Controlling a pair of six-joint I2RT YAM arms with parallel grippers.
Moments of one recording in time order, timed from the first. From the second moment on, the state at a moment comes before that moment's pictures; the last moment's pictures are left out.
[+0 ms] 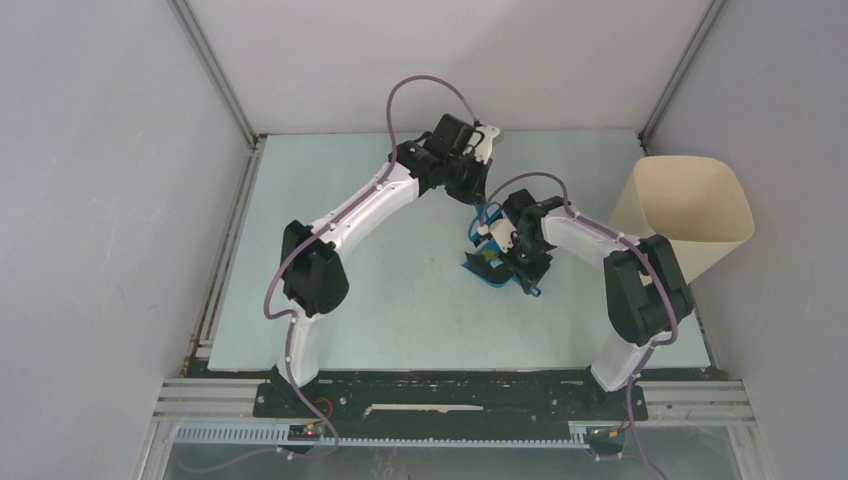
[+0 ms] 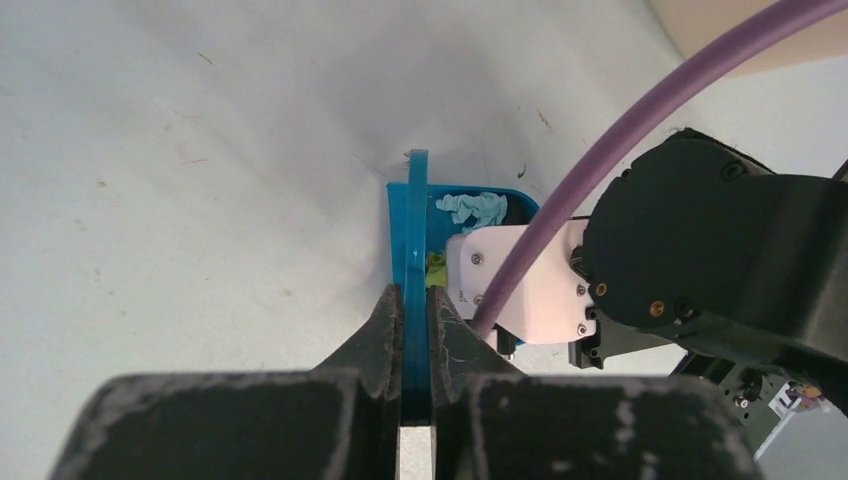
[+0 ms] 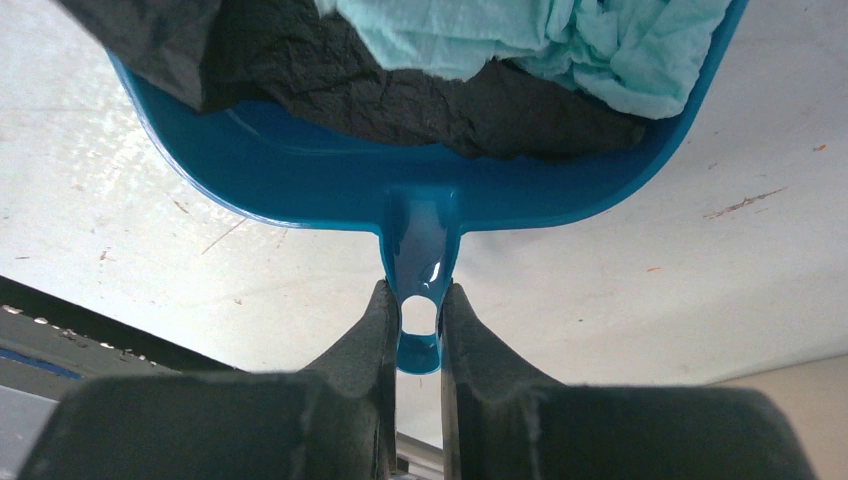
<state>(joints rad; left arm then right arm) -0.70 2.09 2.06 -0.76 0.26 -0.13 0.43 1.75 1.17 -0.94 -0.08 -0.38</state>
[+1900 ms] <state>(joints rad) -0.61 1.19 0.95 -0.56 -0.02 -0.15 0.33 1.32 1.45 -1.23 -0.07 -0.60</state>
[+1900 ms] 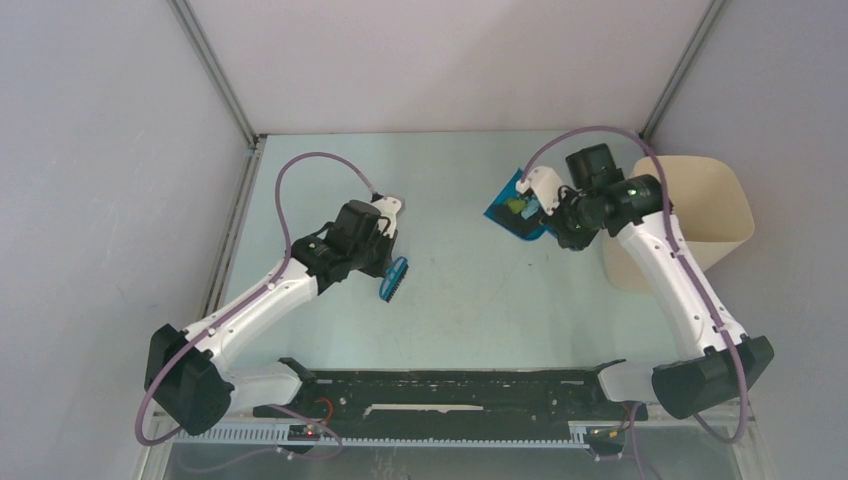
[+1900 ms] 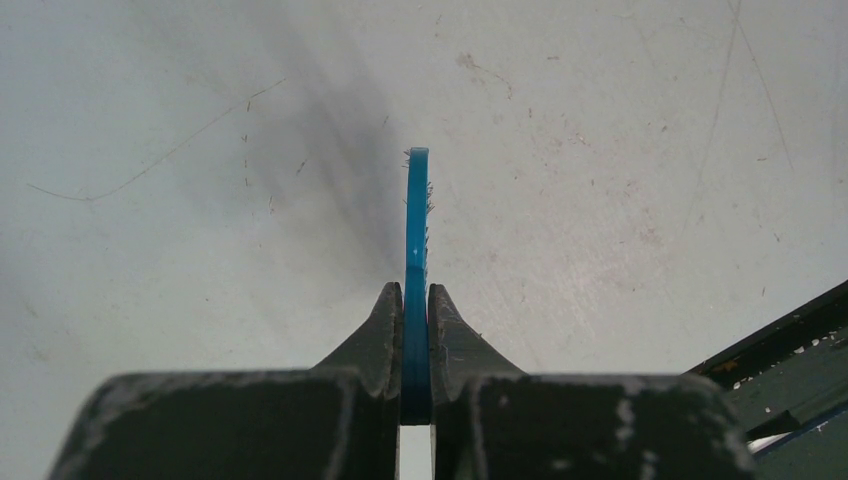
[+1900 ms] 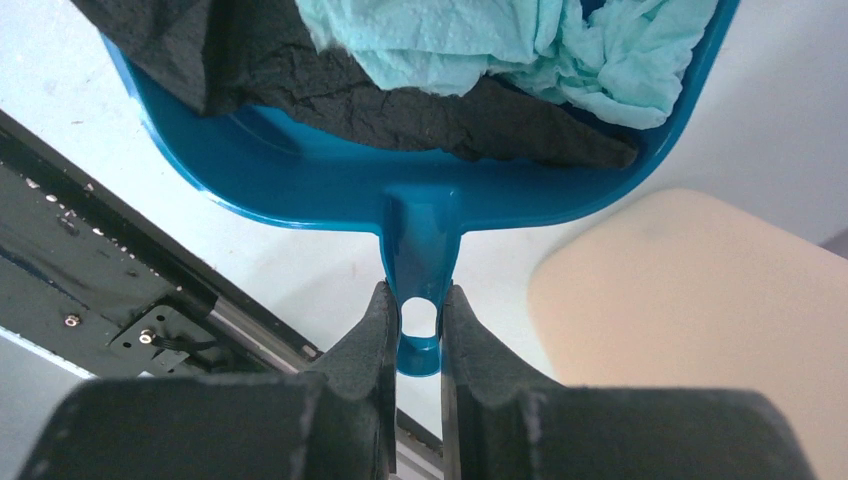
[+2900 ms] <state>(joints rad) -0.61 1.23 0.95 -0.59 0.04 -0.15 -0.56 1.38 1.83 -1.37 -0.06 -0.85</state>
